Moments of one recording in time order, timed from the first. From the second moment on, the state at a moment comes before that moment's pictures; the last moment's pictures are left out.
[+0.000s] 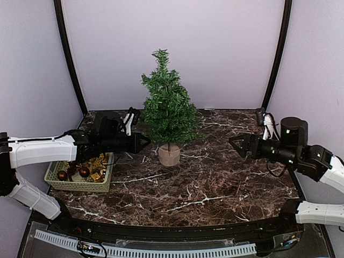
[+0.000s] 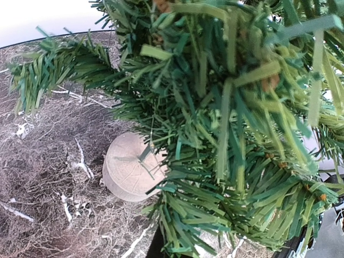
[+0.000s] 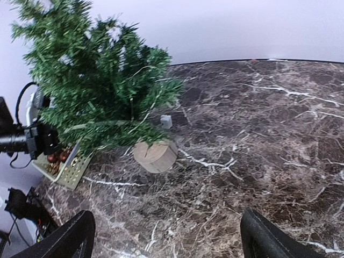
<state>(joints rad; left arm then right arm) -0.73 1.36 0.86 0.00 0.12 -0.44 0.75 0.71 0.69 -0.35 0.10 0.50</state>
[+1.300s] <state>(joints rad) -0.73 1.36 0.88 -0.03 0.14 -0.43 0.80 1.37 1.35 -0.76 -0.31 -0.02</state>
